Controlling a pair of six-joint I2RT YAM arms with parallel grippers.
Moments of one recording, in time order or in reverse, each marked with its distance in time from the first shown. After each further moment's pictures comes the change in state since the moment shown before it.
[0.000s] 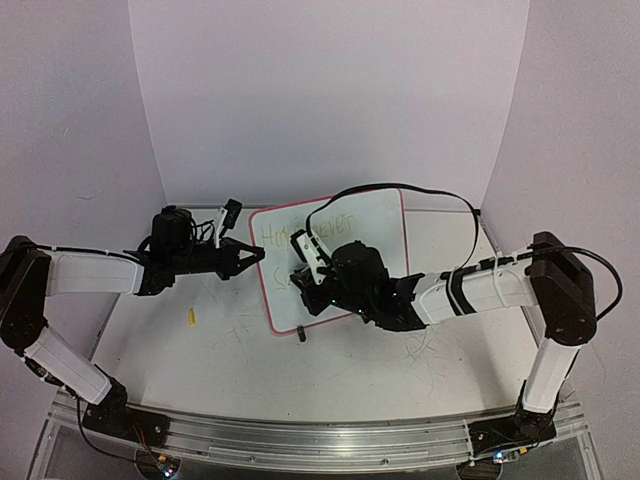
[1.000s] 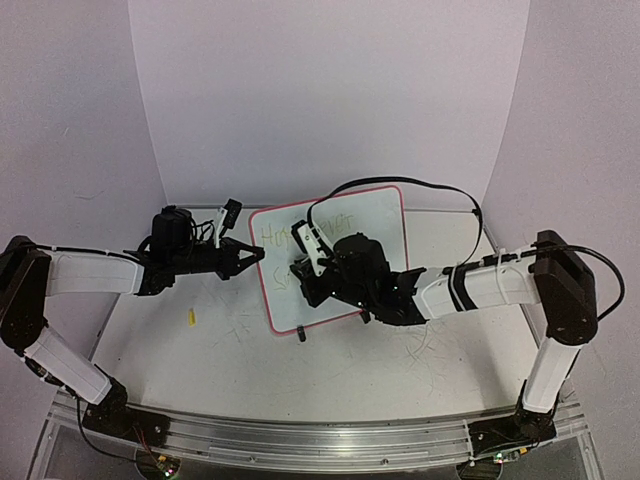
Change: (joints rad) left arm 0.000 0.000 0.000 -0.001 -0.005 0.000; right arm -0.013 -0.008 0.028 0.001 0.011 -0.021
